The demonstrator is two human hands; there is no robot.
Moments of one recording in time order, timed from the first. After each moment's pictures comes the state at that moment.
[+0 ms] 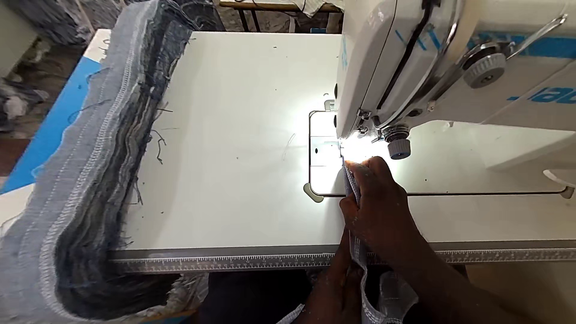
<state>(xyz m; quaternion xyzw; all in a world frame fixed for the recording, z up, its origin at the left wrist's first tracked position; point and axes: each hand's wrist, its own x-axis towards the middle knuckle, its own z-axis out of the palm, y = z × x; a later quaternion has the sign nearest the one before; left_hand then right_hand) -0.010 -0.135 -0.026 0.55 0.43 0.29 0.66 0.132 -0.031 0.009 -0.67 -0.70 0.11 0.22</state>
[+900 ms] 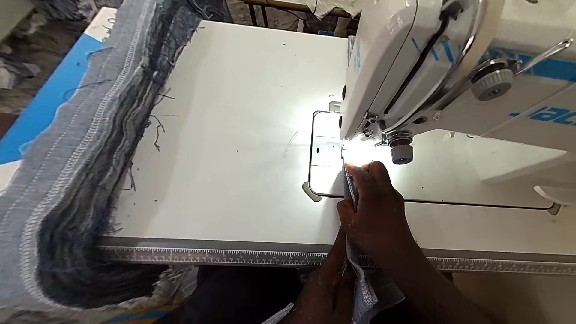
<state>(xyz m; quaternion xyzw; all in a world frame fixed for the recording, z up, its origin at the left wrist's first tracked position) -0.011 -0.133 -0.031 0.57 0.42 0.30 0.64 0.131 -0.032 0.007 -0.67 -0.71 0.10 0.21</state>
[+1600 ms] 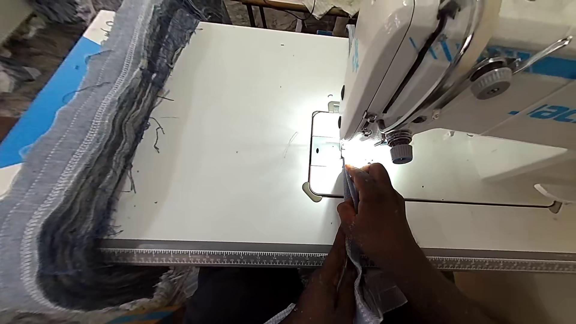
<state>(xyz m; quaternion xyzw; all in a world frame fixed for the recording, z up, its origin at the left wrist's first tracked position) -0.009 -0.132 -0.031 0.53 0.41 0.32 0.67 0.131 -0.034 0.009 -0.67 -0.70 0.11 0.21</state>
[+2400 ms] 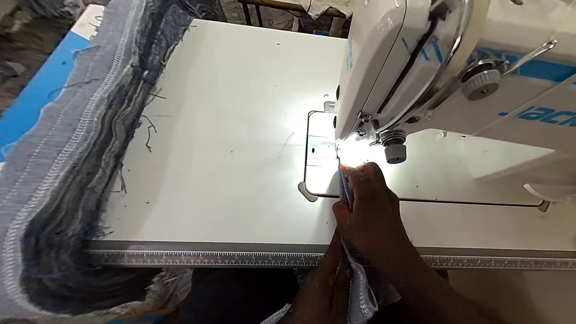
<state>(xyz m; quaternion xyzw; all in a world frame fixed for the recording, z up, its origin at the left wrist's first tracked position) -0.011 -0.133 -0.030 0.56 0.42 0.30 0.65 0.130 -0.032 0.009 -0.67 -0.70 0.11 0.21</state>
